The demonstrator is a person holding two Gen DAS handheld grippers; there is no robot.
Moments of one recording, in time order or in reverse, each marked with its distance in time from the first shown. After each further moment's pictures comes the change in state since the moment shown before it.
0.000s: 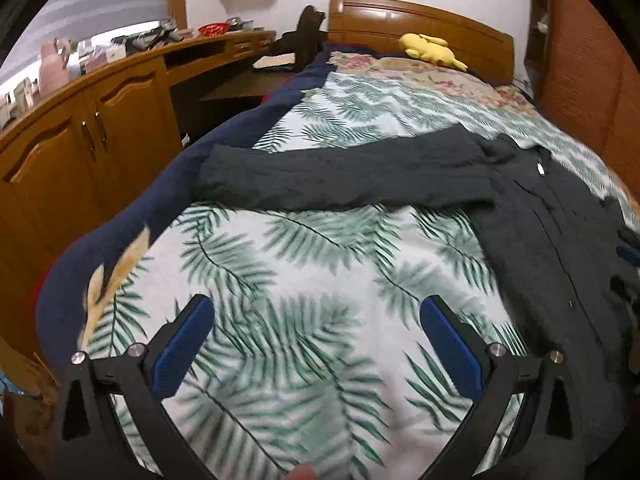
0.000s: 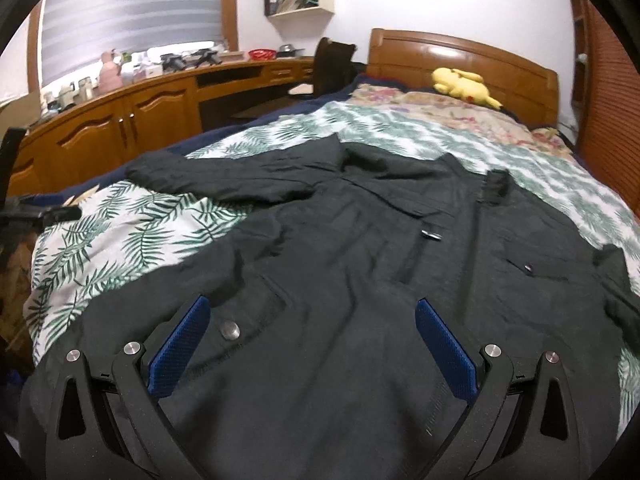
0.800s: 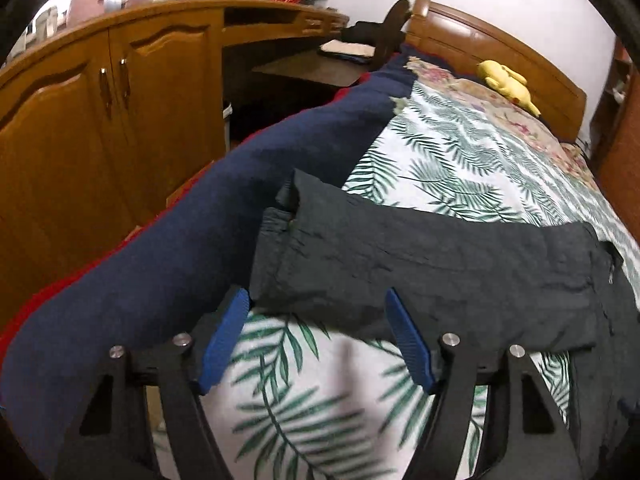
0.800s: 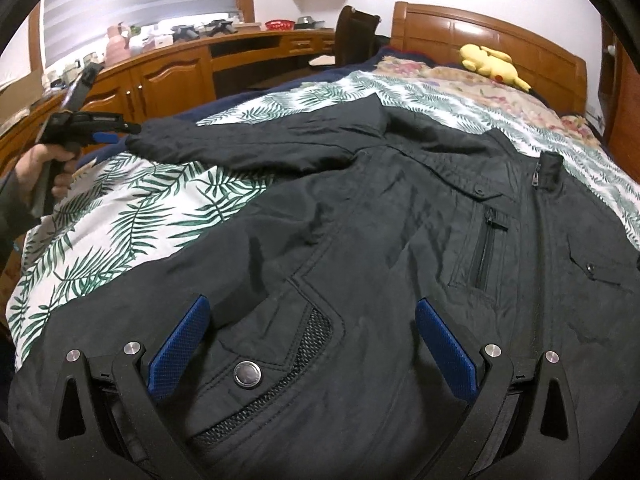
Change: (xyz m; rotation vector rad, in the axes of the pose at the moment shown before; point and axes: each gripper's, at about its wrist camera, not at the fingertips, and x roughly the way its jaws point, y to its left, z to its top) left arm 0.133 0.107 0.090 -0.240 0.040 0.062; right arm 0.068 0.017 -0.005 -0.020 0.100 0.059
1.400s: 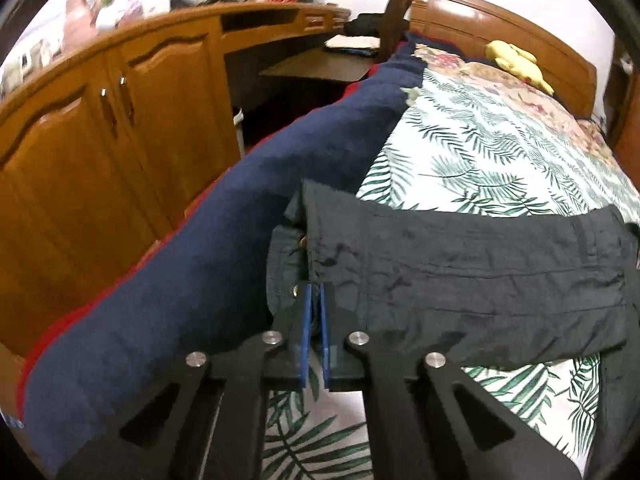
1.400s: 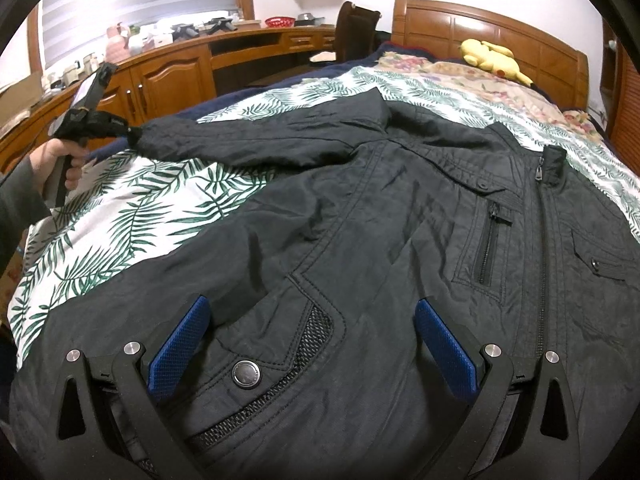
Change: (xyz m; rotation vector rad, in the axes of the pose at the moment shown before) left arm 0.008 -0.017 0.012 0.097 -0.002 0.096; right arm 0.002 -0.001 -0.001 0.007 0.010 0.007
